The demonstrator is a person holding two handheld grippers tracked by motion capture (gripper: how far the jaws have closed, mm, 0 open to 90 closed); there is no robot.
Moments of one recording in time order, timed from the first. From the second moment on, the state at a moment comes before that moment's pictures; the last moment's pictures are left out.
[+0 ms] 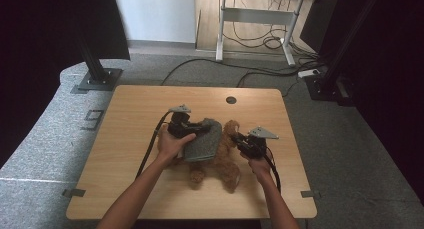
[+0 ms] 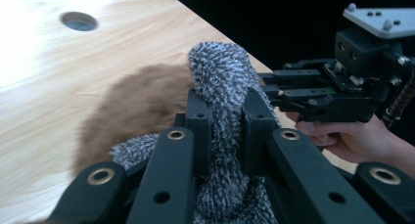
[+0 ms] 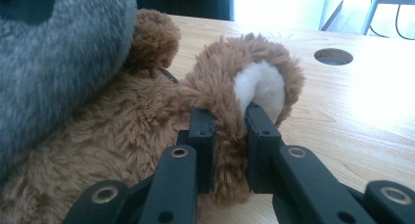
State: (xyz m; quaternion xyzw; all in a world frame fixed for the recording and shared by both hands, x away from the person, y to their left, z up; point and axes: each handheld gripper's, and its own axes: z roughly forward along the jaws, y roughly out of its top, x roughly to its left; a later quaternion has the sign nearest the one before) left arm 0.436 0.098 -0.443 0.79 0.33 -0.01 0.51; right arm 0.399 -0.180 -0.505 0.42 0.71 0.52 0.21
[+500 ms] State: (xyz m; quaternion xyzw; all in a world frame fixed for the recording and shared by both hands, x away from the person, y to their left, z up) left arm 0.431 0.060 -0.457 0.82 0.32 0.00 0.46; right arm 0.398 -0.182 -0.506 0.42 0.71 0.52 0.21
